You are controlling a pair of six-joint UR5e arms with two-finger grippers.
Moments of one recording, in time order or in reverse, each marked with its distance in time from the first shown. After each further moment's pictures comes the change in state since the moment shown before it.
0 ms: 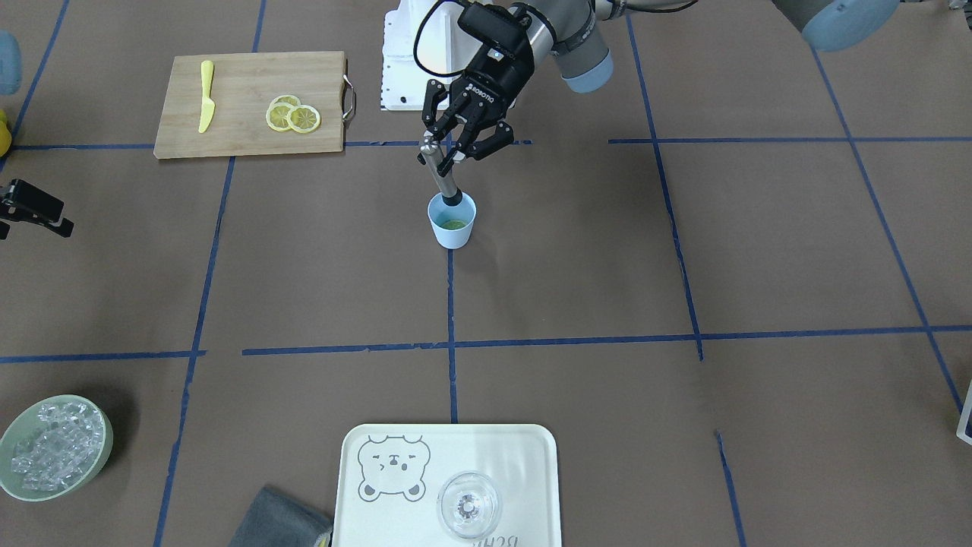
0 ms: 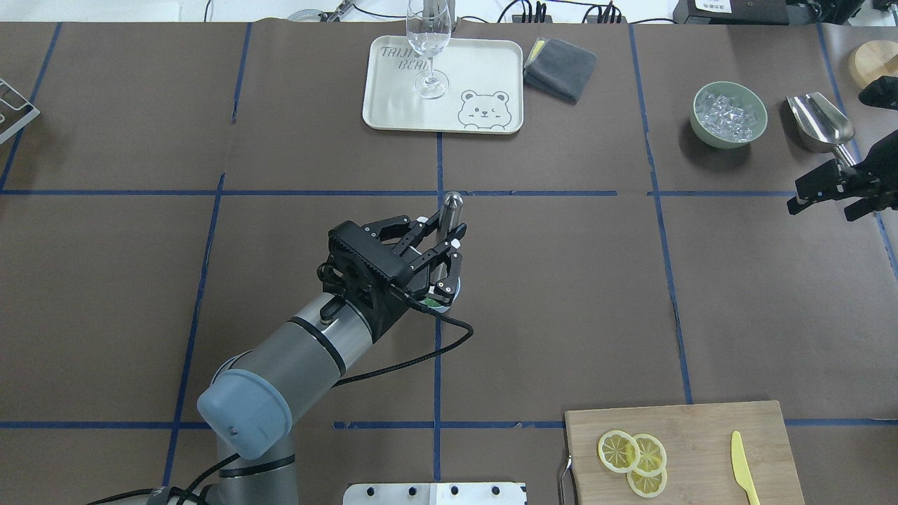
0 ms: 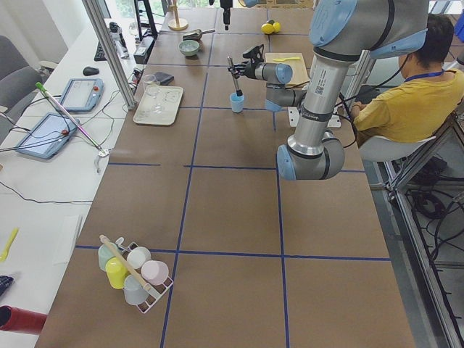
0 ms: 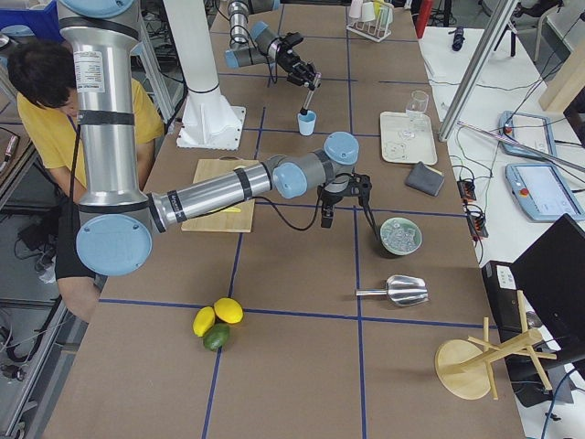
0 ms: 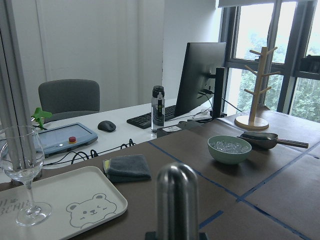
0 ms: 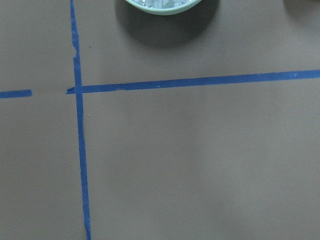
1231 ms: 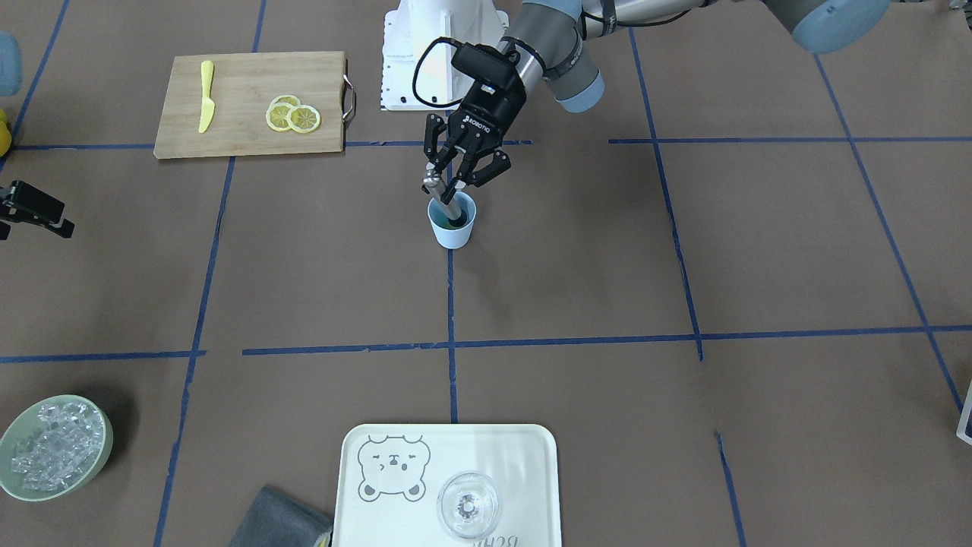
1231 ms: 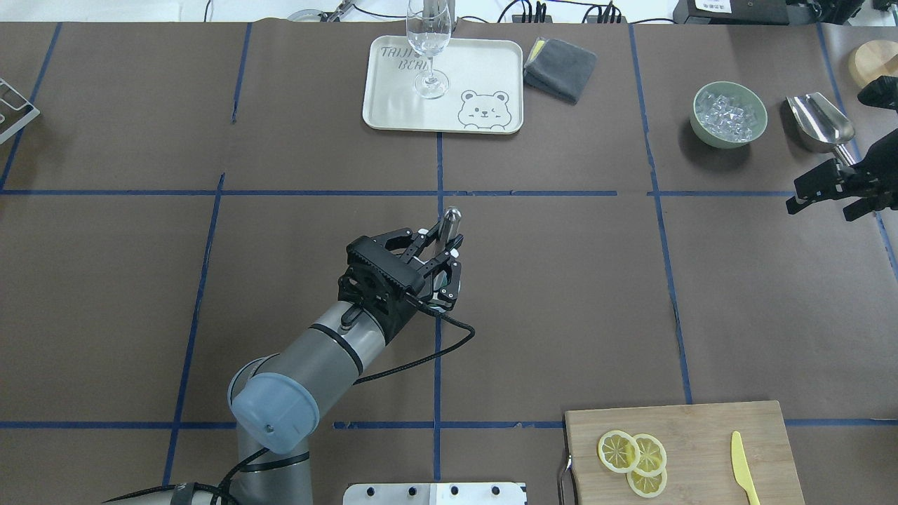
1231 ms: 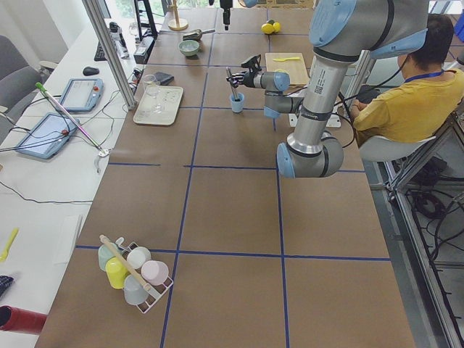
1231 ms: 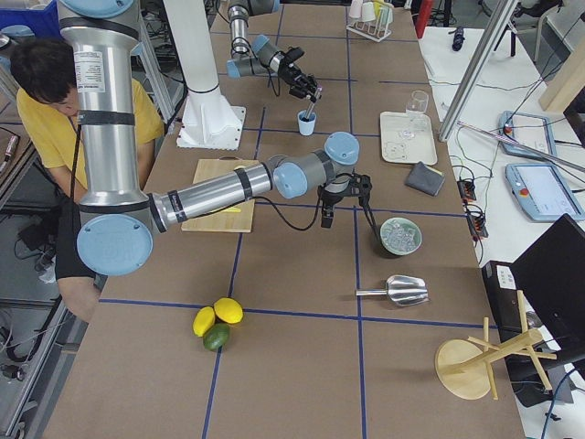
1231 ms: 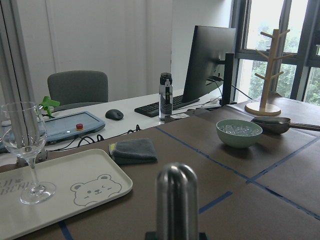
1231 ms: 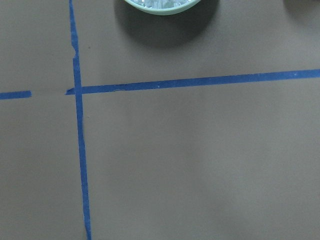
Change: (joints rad) left arm 0.005 -0.020 0.128 -0.043 0.033 -0.014; right arm -0.001 0.003 -0.003 0.000 0.000 0.006
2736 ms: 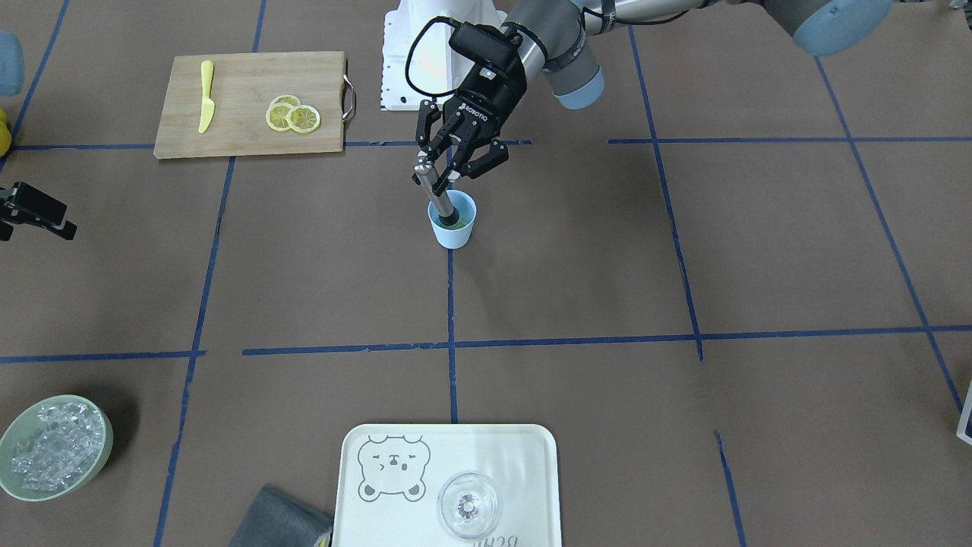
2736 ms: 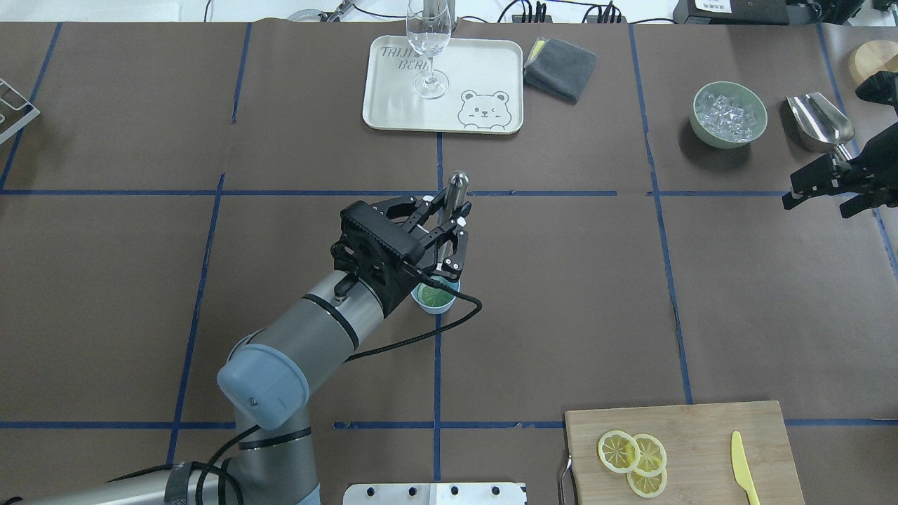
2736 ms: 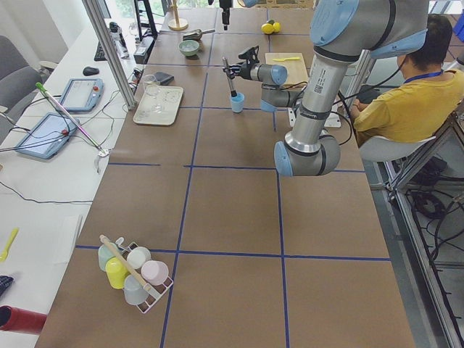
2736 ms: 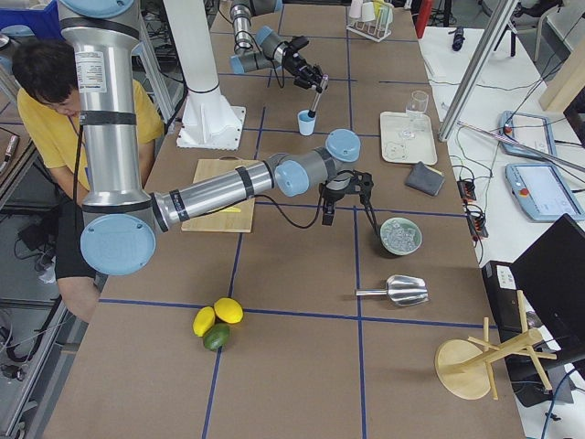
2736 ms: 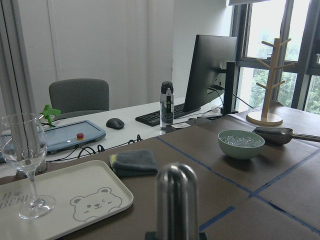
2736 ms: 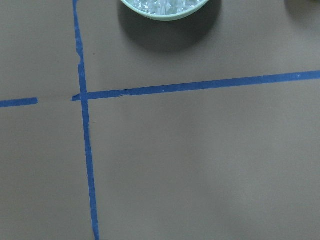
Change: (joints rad) left arm -0.077 -0.024 -0.088 0.043 -0.066 0.053; right arm -0.001 0.011 0.003 0.001 0.000 0.036
